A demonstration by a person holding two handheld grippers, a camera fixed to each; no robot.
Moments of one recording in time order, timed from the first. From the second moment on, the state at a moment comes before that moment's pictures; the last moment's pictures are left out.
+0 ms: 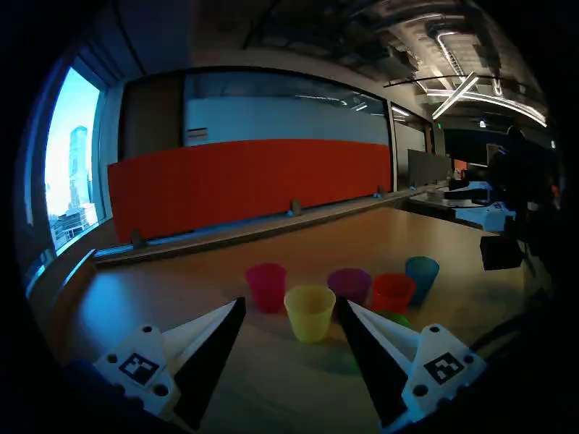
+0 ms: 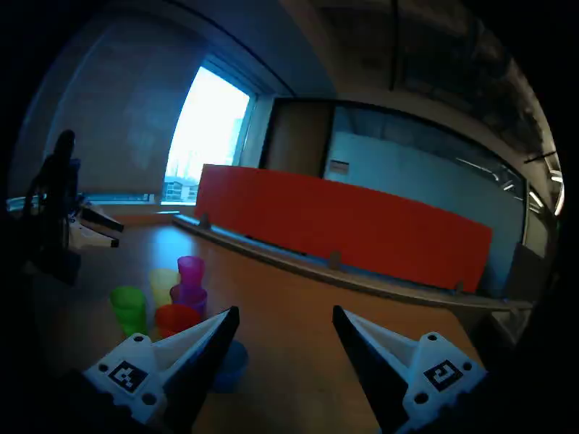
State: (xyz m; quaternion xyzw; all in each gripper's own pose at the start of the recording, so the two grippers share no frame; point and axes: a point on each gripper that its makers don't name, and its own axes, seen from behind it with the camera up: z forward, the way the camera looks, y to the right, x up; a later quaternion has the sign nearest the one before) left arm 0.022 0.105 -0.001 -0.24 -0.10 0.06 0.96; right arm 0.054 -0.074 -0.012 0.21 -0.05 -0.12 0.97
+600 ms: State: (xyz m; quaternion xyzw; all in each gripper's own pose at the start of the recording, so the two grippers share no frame) left arm -0.024 0.144 -0.038 -0.35 -0.18 0.15 0.91; right arm 0.028 -0.101 -0.019 0.29 -0.10 -0.17 0.94
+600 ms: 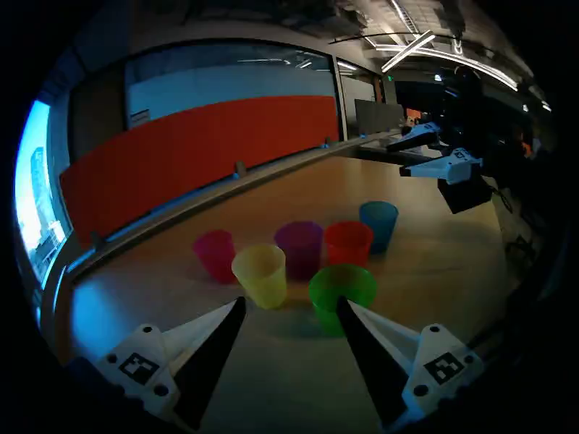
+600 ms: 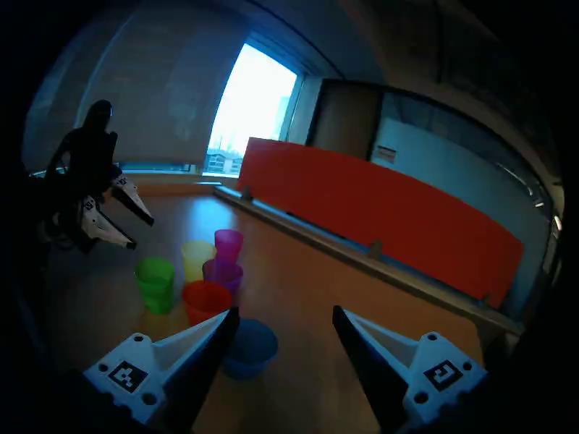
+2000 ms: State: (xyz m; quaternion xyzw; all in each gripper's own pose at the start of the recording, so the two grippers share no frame) left arm -0.084 0.197 -0.048 -0.44 -0.26 0.21 0.84; right arm -0.014 -0.105 -0.012 0.33 -0.14 -0.19 0.91
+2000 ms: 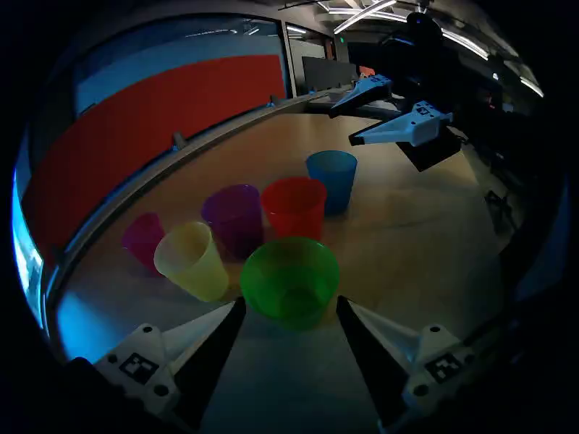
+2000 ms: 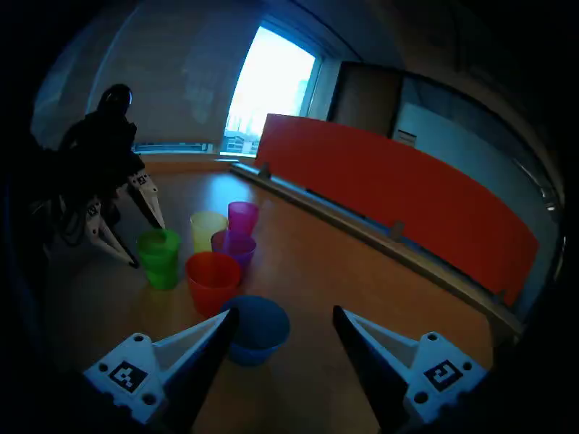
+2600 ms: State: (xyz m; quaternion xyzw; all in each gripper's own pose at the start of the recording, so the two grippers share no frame) left arm -0.083 0.211 -0.034 -0.43 -0.25 0.20 0.84; right arm -0.019 -0.105 -0.010 0.33 -0.15 -0.18 0.91
